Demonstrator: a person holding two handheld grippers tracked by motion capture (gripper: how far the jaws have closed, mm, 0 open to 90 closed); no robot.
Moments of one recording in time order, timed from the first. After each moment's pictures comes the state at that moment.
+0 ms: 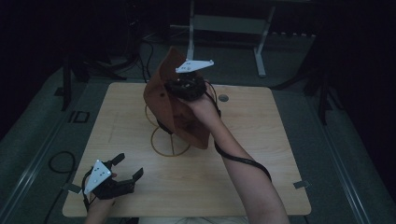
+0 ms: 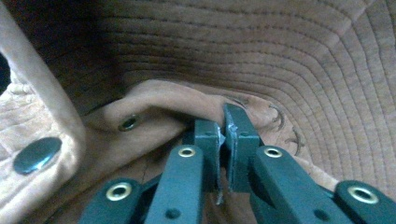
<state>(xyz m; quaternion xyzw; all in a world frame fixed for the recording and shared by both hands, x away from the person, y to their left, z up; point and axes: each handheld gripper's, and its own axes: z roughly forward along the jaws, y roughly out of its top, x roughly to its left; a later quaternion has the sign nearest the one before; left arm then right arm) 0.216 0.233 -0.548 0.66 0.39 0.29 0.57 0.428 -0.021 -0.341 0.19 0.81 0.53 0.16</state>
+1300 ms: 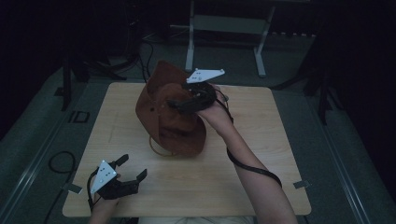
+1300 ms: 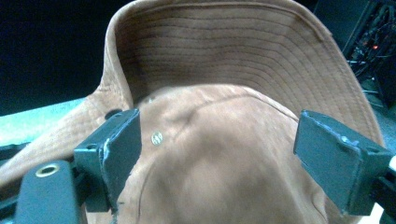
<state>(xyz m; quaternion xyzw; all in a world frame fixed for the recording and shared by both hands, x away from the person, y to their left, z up) 0.219 0.224 -0.555 0.67 0.38 0.29 0.56 0.416 -0.055 -0.356 0.17 0.82 0.53 0.15</state>
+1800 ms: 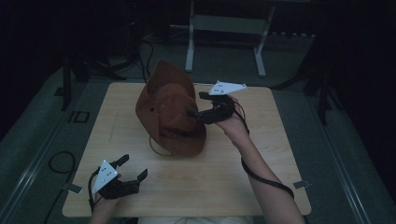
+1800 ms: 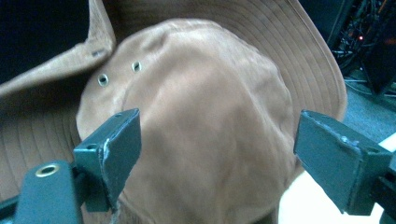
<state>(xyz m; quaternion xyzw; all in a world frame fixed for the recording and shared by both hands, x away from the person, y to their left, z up) 0.221 0.222 -0.557 0.68 0.39 0.29 0.56 0.406 -0.109 -0.386 0.20 0.81 0.54 0.15</state>
